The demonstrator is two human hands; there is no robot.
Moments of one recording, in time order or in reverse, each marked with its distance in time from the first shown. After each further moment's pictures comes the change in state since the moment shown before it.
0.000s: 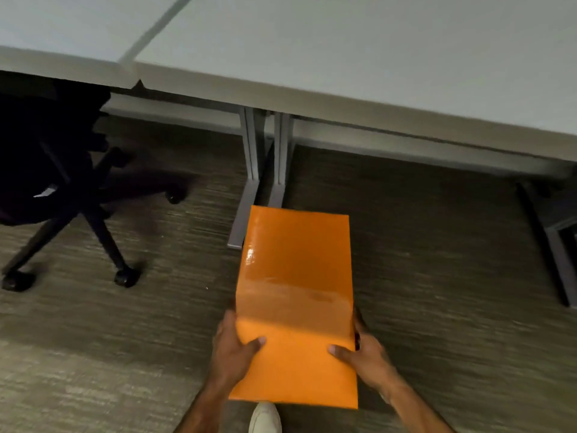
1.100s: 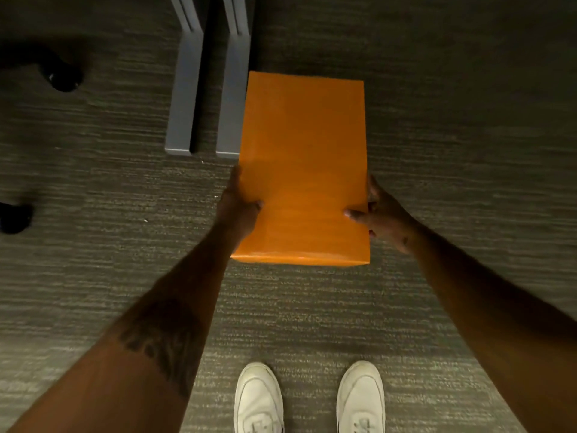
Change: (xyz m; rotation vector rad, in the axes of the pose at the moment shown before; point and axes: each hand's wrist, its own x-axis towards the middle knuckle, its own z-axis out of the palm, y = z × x) left_hand 0.281 -0.090 0.170 0.108 -0.061 0.128; right_hand 0.273 0.129 -0.035 0.058 0.038 -0.055
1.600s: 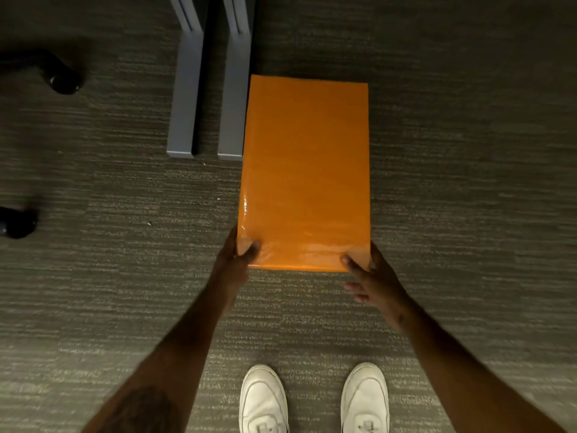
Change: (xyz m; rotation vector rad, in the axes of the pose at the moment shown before) left_hand -0.069 -0.049 -0.001 -0.455 -0.151 -0.257; right_hand -0.062 0.066 0.055 0.174 0.119 0.260
